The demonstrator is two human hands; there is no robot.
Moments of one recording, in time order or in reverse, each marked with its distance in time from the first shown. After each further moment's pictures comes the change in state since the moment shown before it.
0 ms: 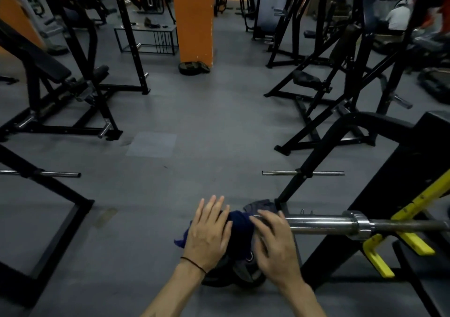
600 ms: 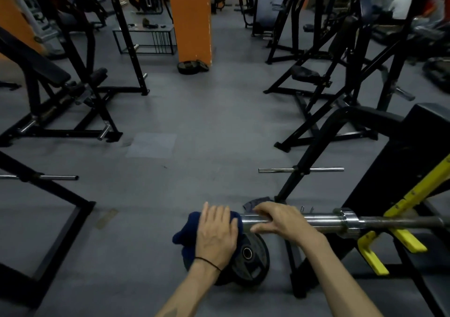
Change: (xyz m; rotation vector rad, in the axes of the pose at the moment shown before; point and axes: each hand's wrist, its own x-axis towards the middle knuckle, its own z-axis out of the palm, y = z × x) left_hand 0.023 0.054 0.033 0.078 -0.003 -0.156; right_hand 0.078 0.081 -0.042 -0.126 -0.845 0.188
